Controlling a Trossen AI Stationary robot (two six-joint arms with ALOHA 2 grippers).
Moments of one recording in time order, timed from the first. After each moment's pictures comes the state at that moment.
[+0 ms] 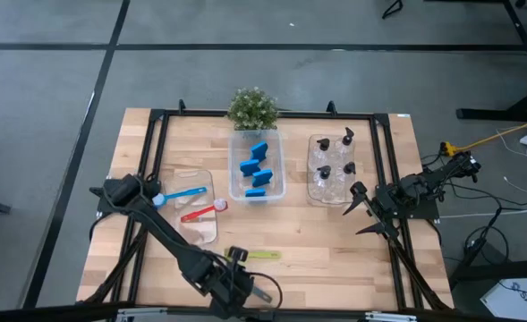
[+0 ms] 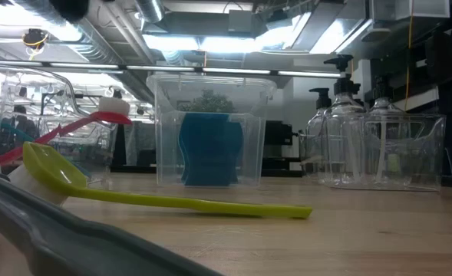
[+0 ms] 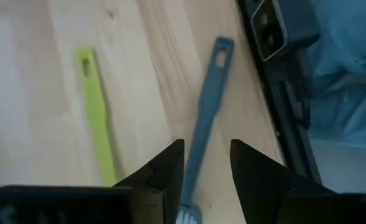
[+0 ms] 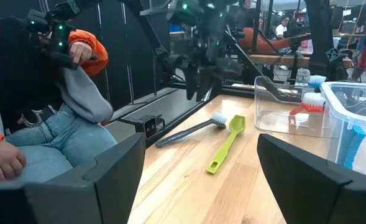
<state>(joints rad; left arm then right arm) -0.70 2.00 1.62 -0.77 -0.23 -0.40 0.46 0.02 0.01 0.02 -0.05 0.02</state>
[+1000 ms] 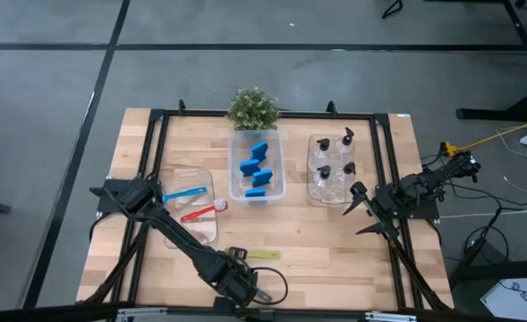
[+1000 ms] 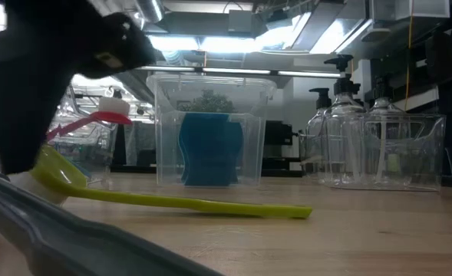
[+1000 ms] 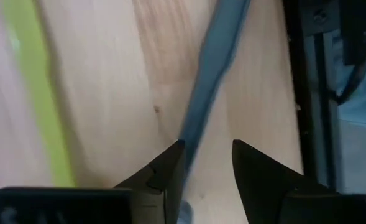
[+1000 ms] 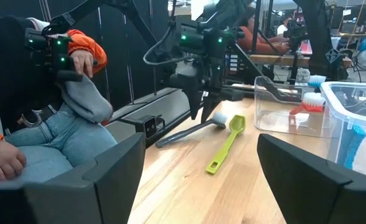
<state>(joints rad) -0.65 2.11 1.62 -0.80 -0.05 -0.49 0.46 0.02 0.01 0.02 -0.05 0.02</state>
